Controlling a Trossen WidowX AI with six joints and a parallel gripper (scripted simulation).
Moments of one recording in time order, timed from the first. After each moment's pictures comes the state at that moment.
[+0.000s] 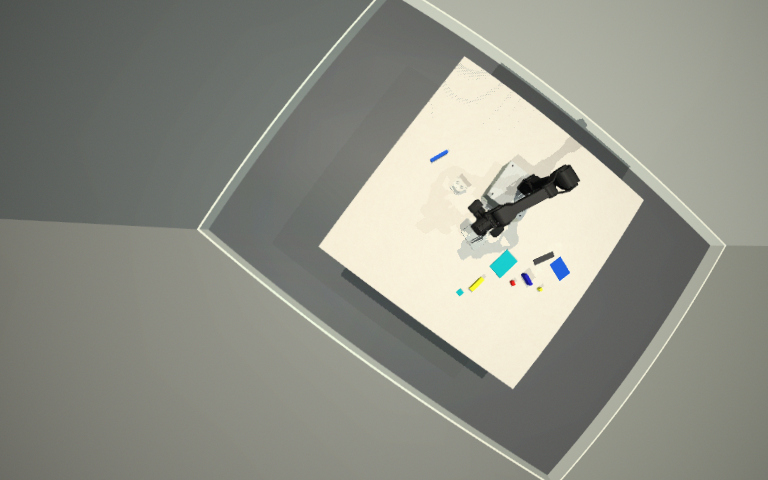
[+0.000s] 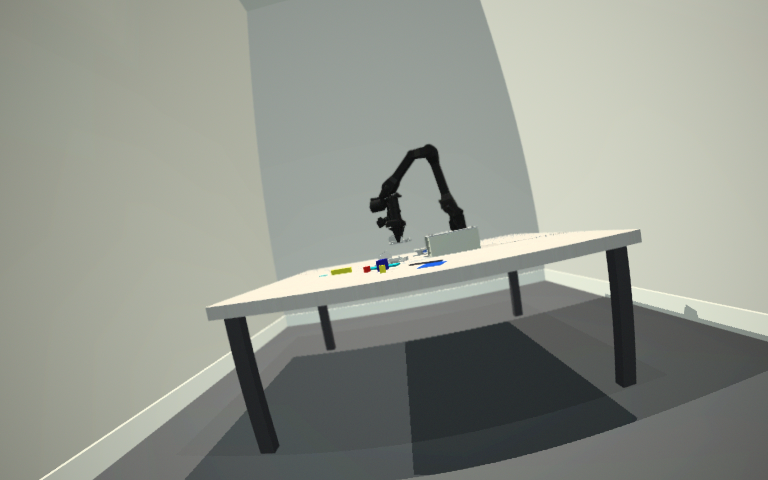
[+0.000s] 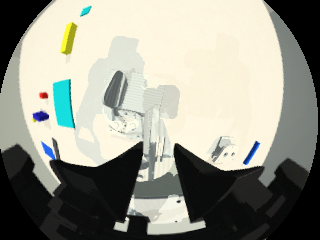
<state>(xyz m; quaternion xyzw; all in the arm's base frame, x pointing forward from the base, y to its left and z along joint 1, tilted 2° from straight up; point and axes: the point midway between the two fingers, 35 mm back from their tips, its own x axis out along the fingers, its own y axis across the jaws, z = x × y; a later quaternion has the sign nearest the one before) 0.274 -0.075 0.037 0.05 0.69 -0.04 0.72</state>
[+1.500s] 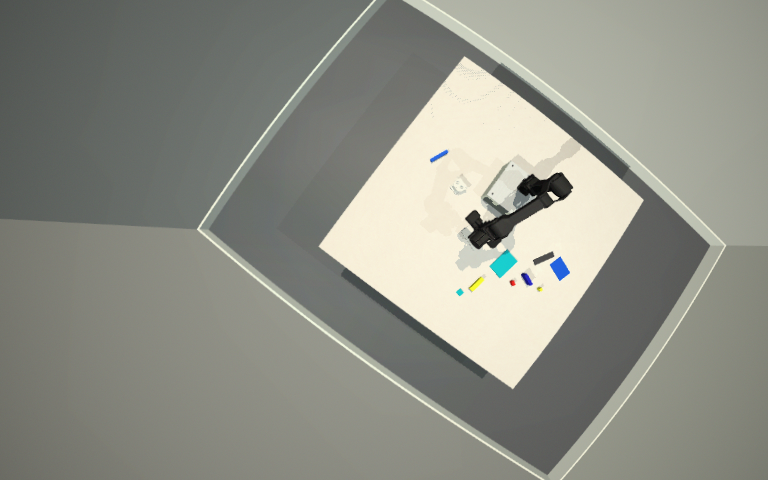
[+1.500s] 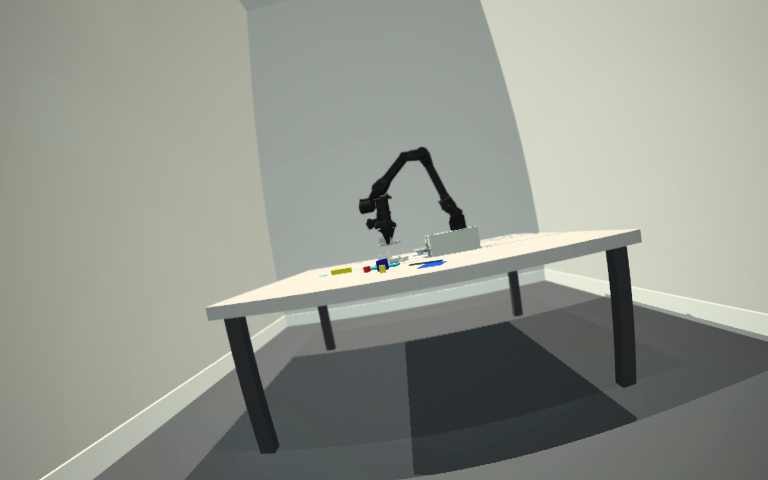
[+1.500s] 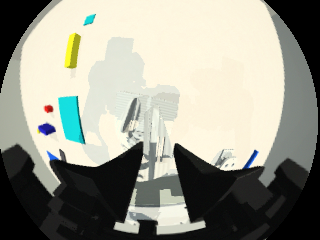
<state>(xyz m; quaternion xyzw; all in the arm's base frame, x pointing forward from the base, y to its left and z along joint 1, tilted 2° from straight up) 0.320 -0.053 0.041 0.05 0.69 -0.04 0.73</state>
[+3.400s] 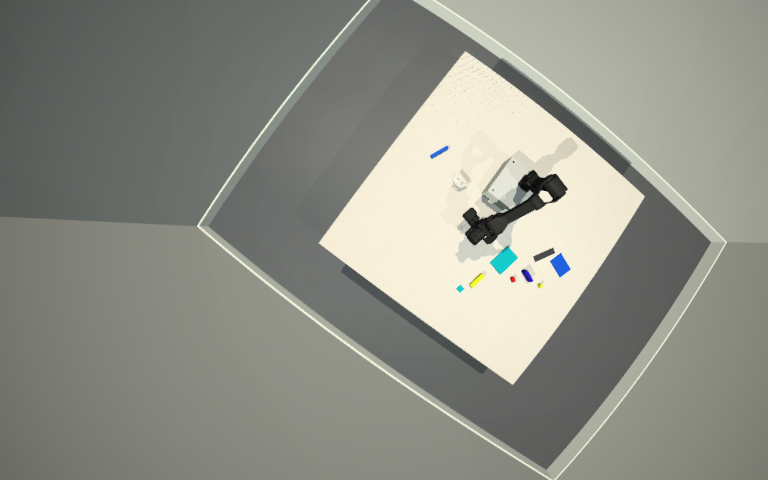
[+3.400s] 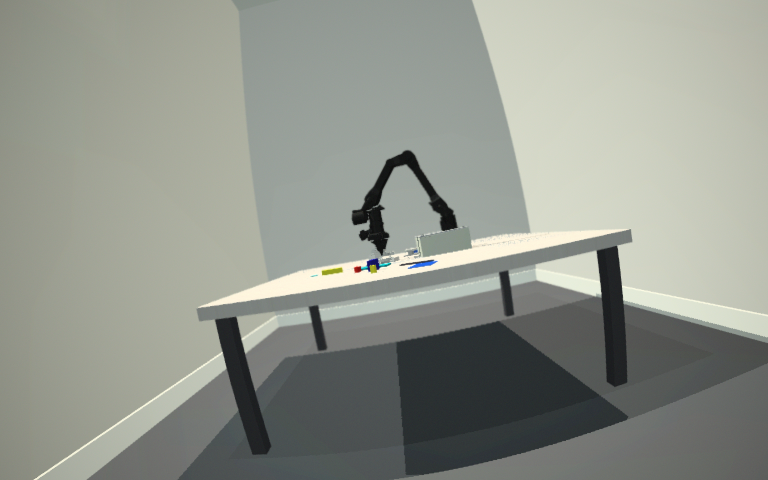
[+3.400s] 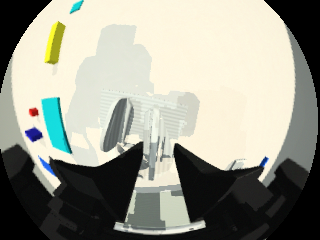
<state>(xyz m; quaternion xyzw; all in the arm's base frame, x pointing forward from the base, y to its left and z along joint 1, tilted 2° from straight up) 0.322 -0.053 -0.010 0.05 0.69 -0.04 0.72</state>
